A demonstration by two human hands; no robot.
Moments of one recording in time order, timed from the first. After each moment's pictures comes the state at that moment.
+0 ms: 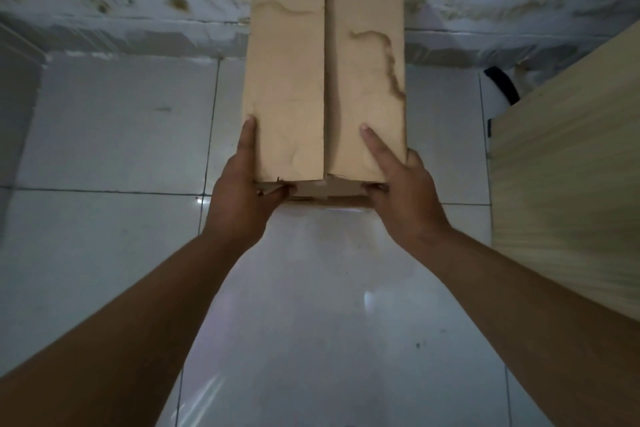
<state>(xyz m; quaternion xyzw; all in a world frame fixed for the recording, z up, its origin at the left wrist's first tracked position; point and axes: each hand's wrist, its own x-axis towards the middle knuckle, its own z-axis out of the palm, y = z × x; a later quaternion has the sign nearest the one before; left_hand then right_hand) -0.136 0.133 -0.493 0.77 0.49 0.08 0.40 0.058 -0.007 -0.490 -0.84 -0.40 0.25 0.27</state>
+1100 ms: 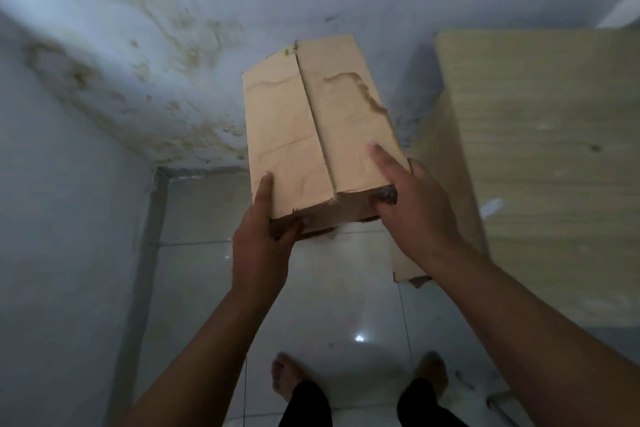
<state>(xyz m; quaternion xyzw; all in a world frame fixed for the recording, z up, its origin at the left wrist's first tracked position) -0.179 -0.034 0.057 0.76 0.45 0.22 0.41 0.019 -0.150 0.094 -0.87 -0.40 0.11 0.27</state>
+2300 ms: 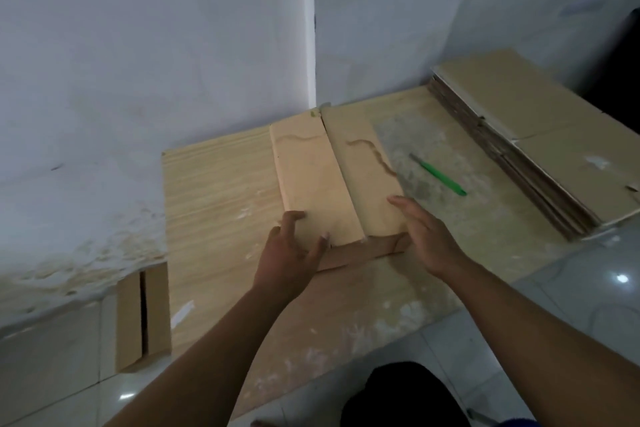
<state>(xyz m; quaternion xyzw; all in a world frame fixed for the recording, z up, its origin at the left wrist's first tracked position) 0.261 -0.343 0.116 0.88 0.26 0.09 0.40 0.413 -0.564 0.132 -0.86 -0.19 0.18 0.43</state>
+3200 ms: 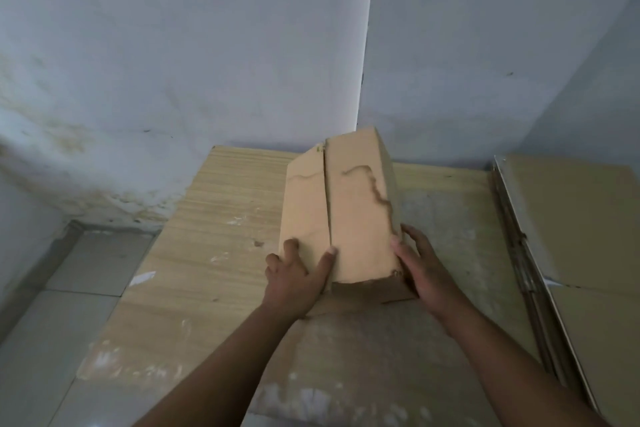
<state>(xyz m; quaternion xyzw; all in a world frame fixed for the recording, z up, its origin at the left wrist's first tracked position) 0.391 -0.457 0.151 0.73 0.55 0.06 0.41 0.576 -0.585 0.173 -0.72 -0.24 0.38 0.54</state>
